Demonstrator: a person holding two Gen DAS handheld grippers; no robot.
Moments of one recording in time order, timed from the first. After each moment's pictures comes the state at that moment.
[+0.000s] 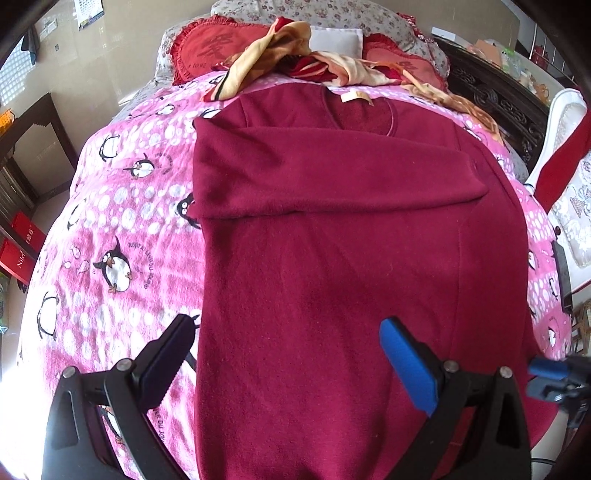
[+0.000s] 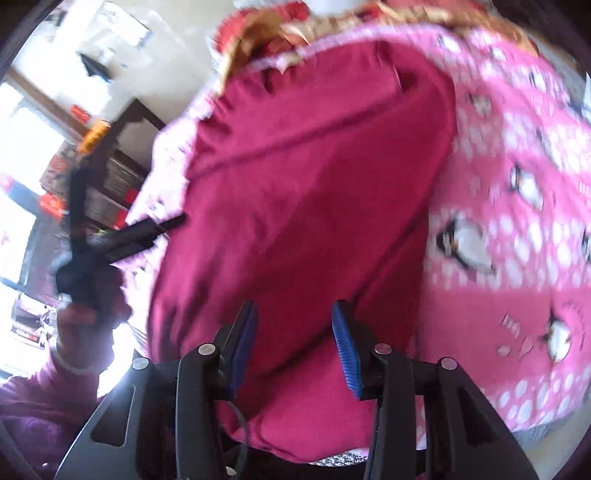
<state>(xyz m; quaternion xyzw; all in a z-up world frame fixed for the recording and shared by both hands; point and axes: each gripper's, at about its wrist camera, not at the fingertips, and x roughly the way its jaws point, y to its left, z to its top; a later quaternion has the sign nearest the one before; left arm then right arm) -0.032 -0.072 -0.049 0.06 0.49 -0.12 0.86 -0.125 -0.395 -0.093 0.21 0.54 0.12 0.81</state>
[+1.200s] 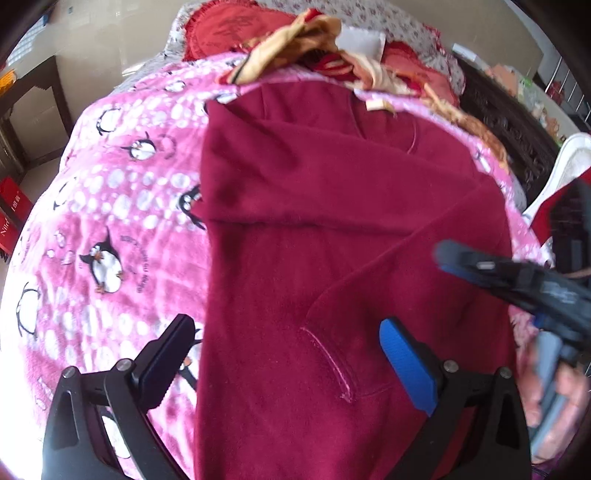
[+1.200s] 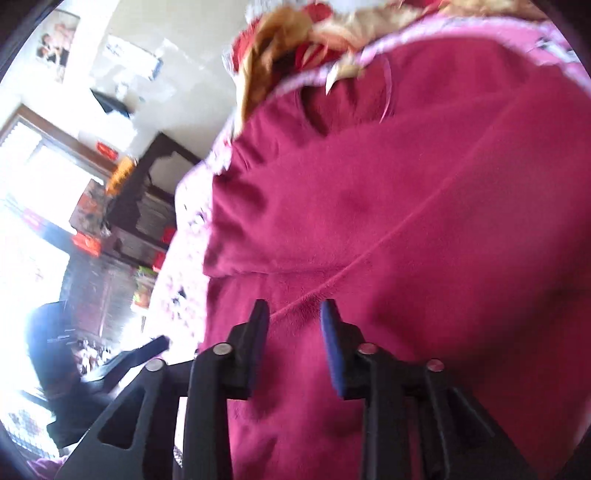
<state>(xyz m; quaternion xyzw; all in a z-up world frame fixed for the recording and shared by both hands) 0.008 -0.057 -0.060 0.01 0.53 -0.12 0.84 0.027 -0.352 -0.108 0.29 0.46 0.18 0.82</state>
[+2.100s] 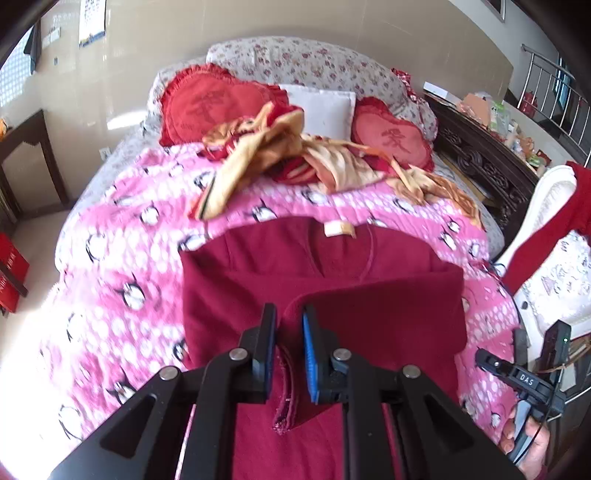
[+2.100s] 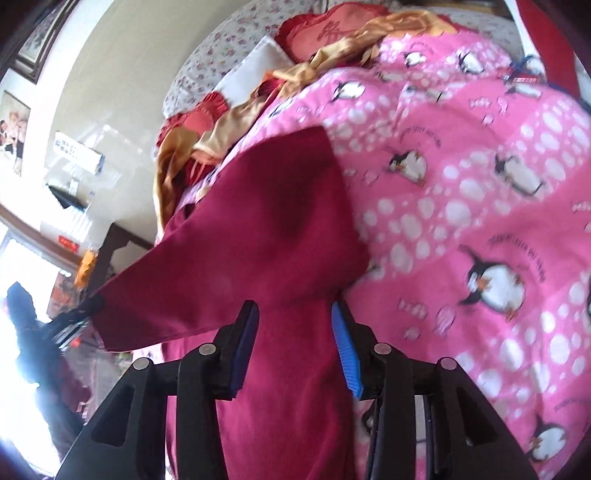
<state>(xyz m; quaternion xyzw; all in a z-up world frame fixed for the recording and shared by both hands) 0.078 -0.085 0.061 0.01 0.43 -0.16 0.89 -0.042 -0.509 -0.094 0.36 0.40 0.01 0.84</state>
